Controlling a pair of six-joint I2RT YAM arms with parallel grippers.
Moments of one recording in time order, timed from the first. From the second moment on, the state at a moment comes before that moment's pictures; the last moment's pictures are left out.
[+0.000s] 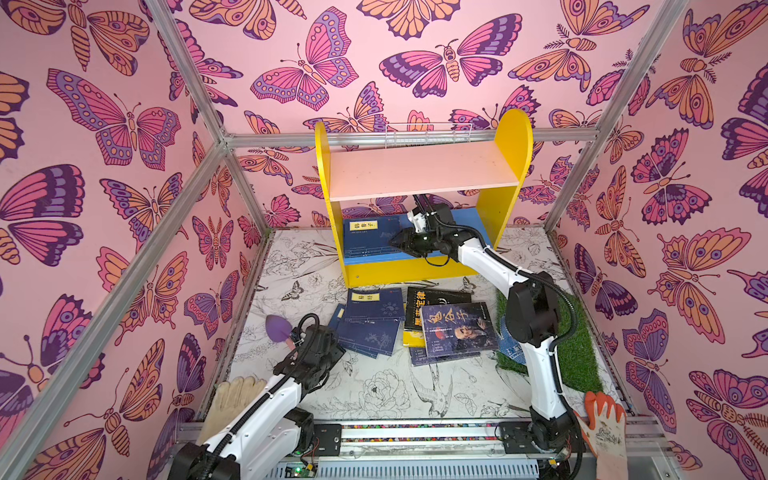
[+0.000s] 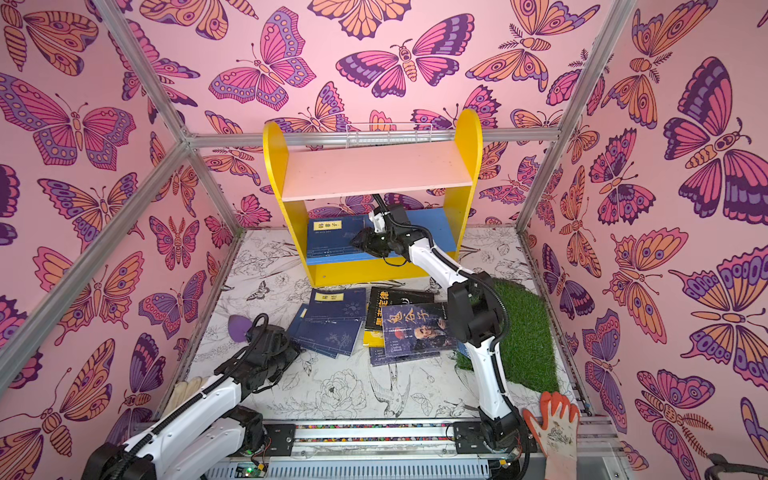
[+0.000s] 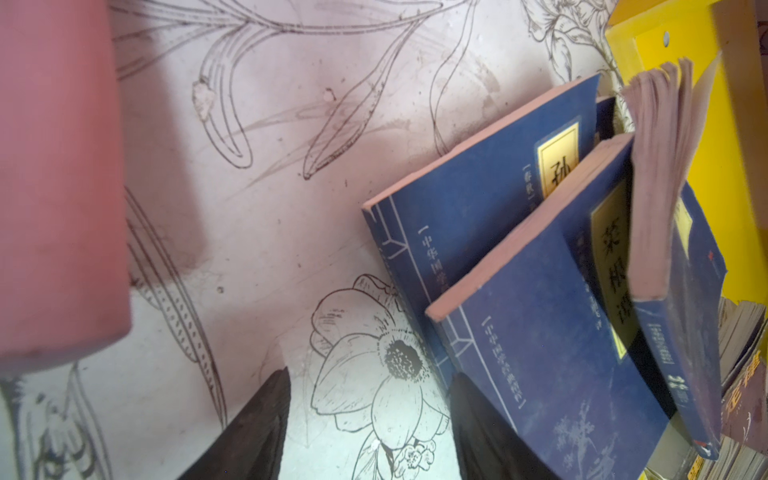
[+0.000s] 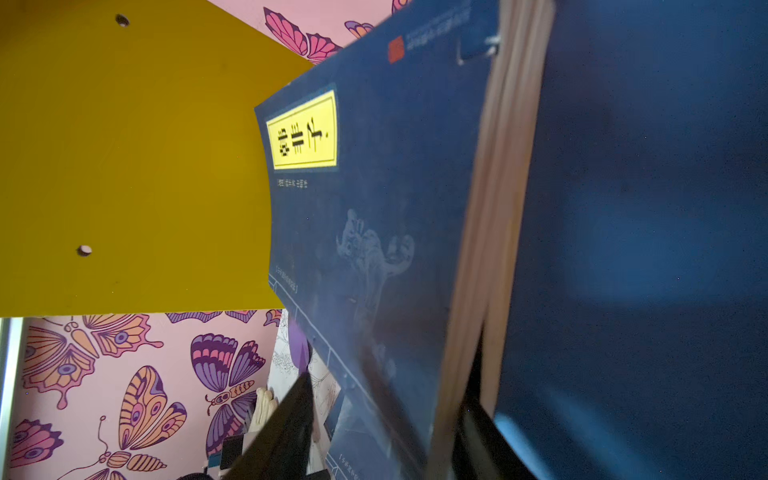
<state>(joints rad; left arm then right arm) -0.31 0.89 0.31 -0.40 -0.10 -1.12 0.49 2.23 1.99 -0.37 -0.54 0.69</state>
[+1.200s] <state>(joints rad) -0.31 0.92 0.31 -0.40 -0.10 -1.12 0.47 2.31 2.08 -0.36 -0.46 0.67</state>
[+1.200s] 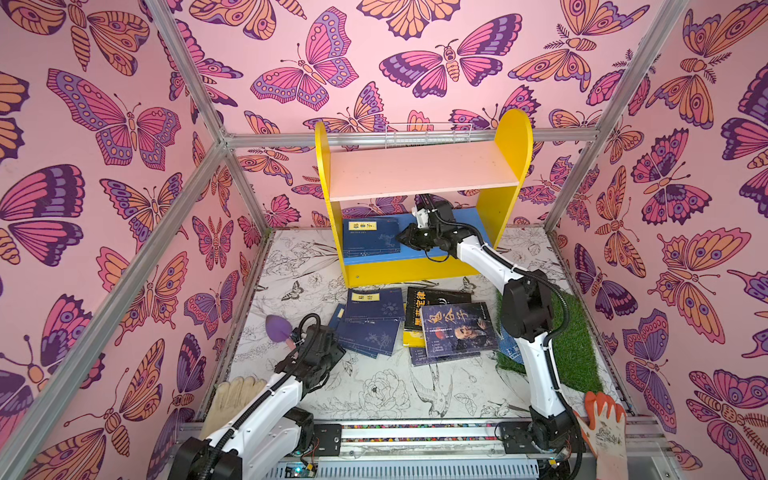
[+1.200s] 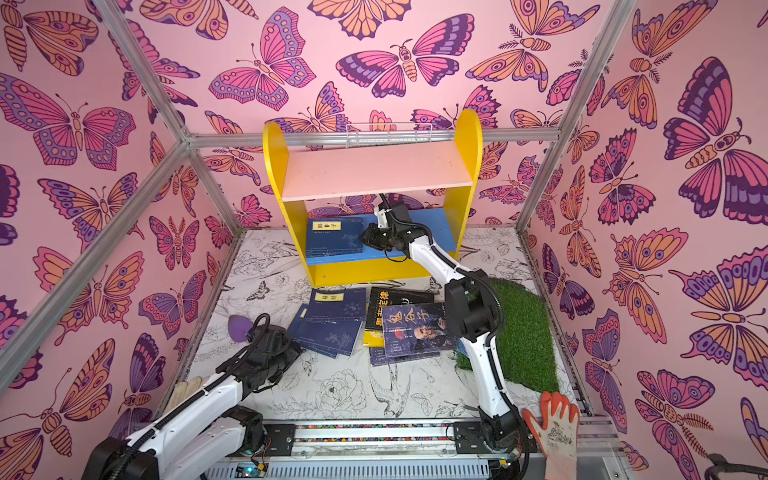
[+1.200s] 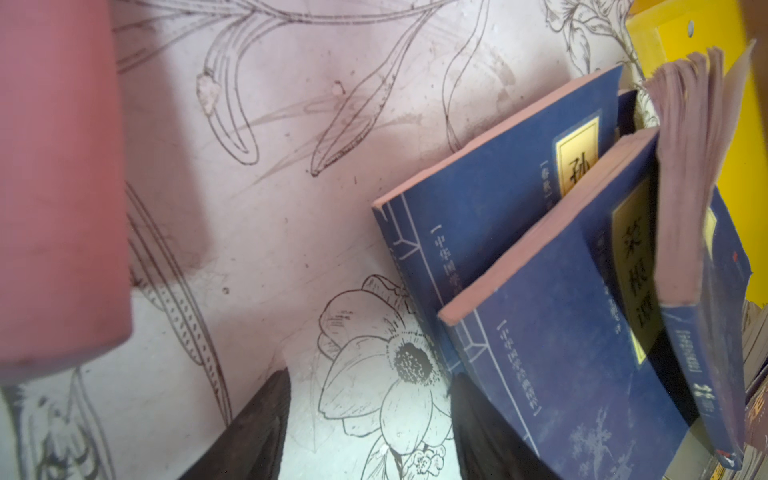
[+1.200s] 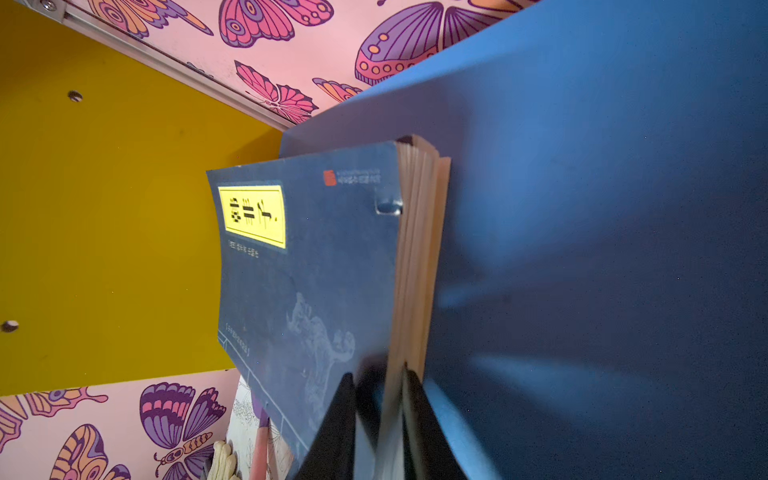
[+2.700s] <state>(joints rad) -0.24 1.27 0.54 -0.08 0.17 -0.92 0.68 1.95 1.20 -0.10 -0.47 0.60</state>
